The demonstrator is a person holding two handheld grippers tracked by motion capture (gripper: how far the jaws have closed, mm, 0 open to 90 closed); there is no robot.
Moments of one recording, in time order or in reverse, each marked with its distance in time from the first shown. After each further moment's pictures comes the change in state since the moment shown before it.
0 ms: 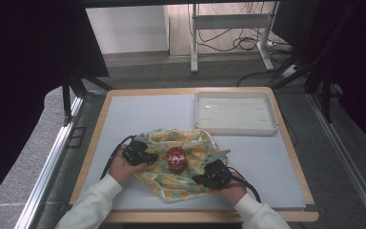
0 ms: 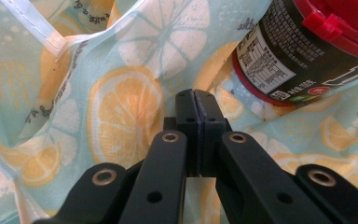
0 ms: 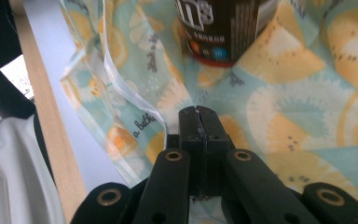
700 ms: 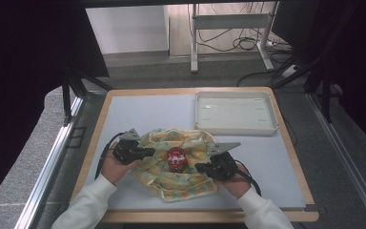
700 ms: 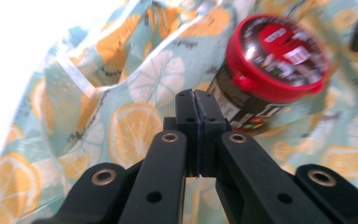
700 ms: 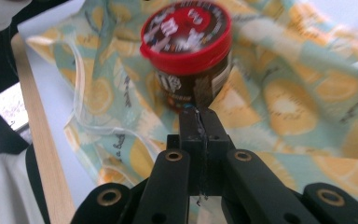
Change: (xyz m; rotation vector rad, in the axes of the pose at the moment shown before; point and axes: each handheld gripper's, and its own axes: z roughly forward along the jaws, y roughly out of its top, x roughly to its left) left arm -0.010 -0.002 -0.052 -0.203 -0.009 0.009; right arm -0.006 0.019 -0.031 -0.157 -0.057 -0.012
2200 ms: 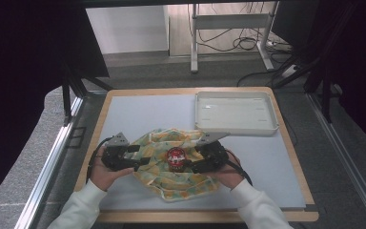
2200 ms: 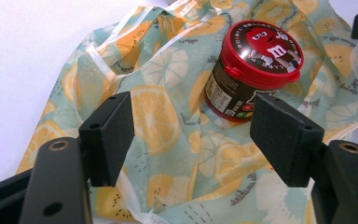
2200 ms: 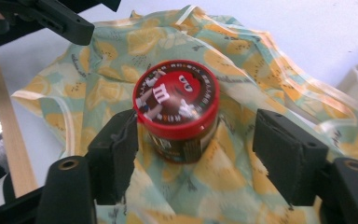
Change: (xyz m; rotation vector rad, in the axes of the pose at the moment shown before) left arm -0.005 -0.017 -0.023 -0.045 0.042 -0.017; right arm 0.013 0.044 0.013 0.000 -0.087 -0.037
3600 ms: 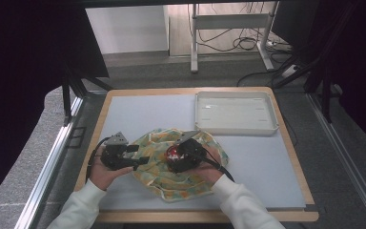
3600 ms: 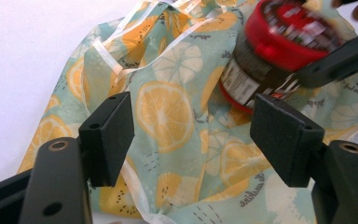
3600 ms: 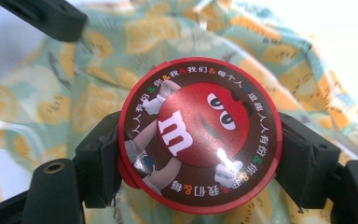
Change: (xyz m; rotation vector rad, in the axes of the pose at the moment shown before) left arm 0.003 0.000 0.000 0.001 -0.001 -0.028; right arm 0.020 0.023 0.049 0.103 -0.023 -0.057
